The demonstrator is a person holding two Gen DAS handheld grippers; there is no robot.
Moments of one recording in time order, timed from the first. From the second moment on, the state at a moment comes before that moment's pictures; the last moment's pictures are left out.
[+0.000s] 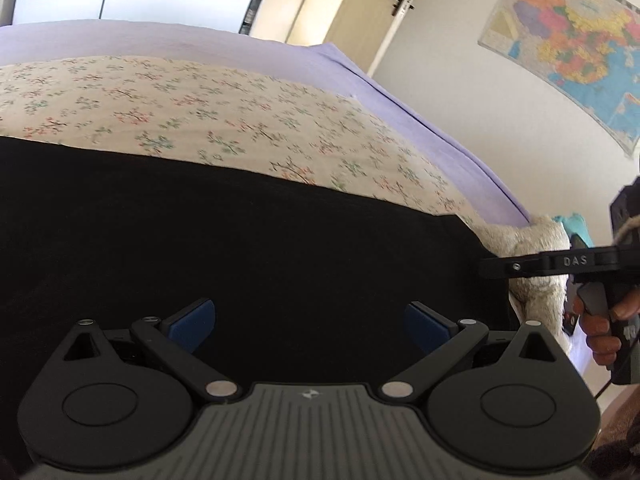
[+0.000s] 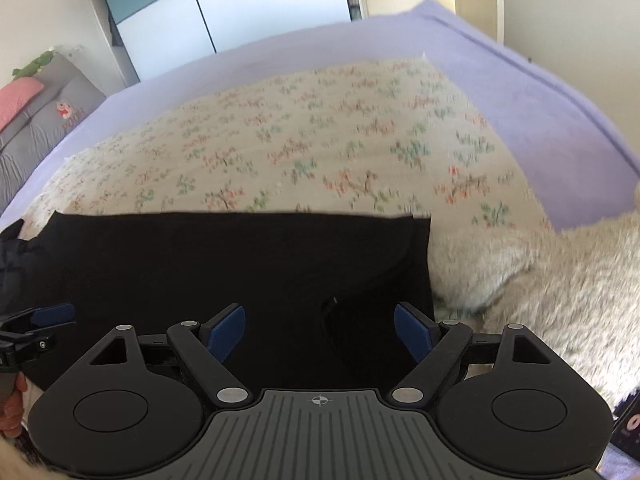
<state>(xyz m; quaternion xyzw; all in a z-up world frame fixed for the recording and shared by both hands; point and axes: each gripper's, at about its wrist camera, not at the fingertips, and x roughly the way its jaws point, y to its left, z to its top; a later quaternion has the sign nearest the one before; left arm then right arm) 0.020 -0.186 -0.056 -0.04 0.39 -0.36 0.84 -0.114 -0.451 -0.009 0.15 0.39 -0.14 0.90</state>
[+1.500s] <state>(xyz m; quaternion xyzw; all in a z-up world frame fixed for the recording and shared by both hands) 0.080 -0.147 -0.037 -0.01 0.40 -0.36 0.84 -0.099 -0.450 -0.015 0.17 0.38 -0.15 0.90</state>
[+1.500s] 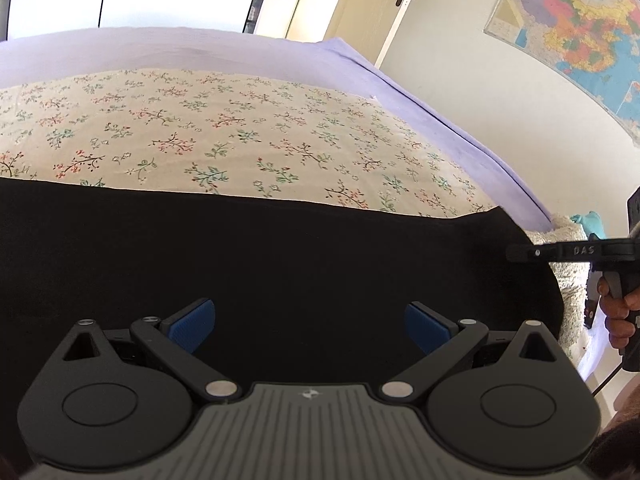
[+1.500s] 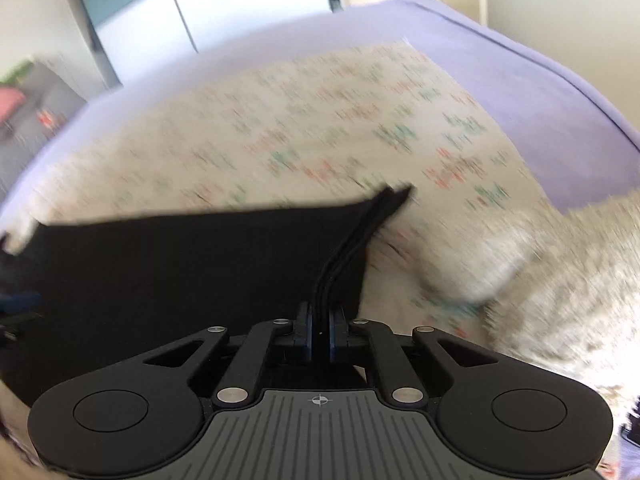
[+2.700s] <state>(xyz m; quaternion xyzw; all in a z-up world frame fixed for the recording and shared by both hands) 0.161 -0.084 -0.101 -0.31 0.55 -0.40 0.66 -0.018 -0.328 -0.035 0.21 0.43 0.03 0.88</state>
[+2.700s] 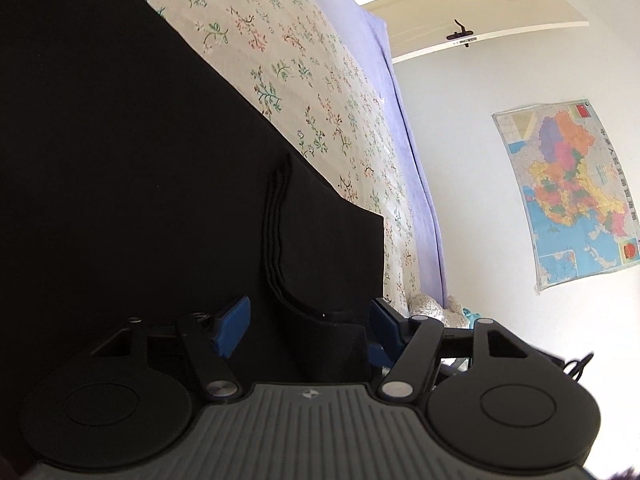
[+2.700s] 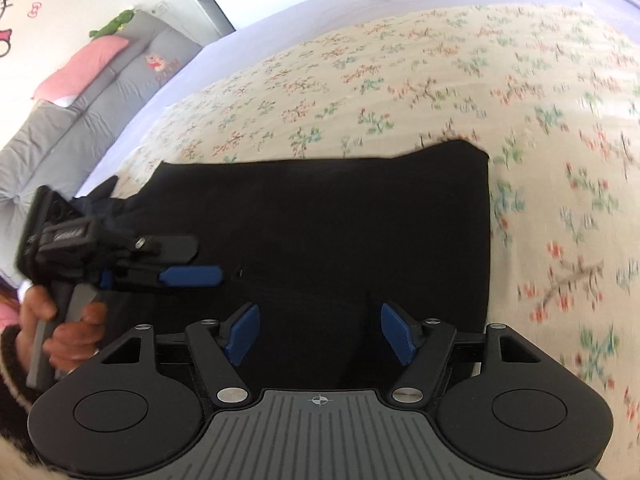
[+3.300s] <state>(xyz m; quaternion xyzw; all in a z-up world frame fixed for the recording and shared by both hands) 0.160 -0.091 -0.096 -0.29 0.55 -0.36 0.69 -0.034 -0.265 -0.039 0.13 0.40 0.11 0.90</state>
